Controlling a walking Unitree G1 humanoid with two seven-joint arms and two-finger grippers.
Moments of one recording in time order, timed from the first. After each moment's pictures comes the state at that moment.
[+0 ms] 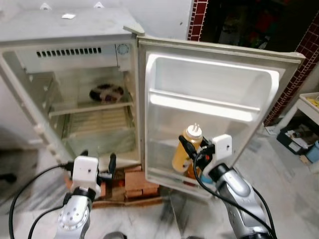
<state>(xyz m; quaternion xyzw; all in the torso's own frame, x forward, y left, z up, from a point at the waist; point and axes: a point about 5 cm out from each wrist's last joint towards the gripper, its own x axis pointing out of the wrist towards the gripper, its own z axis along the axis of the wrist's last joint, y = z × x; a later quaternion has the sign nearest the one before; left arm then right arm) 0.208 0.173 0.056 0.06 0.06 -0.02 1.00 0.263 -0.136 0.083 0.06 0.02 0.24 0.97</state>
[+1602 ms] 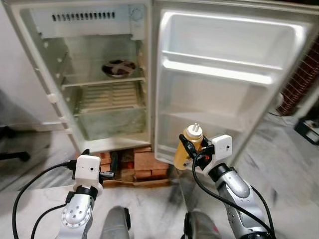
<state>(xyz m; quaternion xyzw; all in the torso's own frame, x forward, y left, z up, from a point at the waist) 0.224 0.170 0.063 0.07 0.05 -0.03 1.00 0.257 -0.136 0.074 0.06 0.01 0.21 0.98</state>
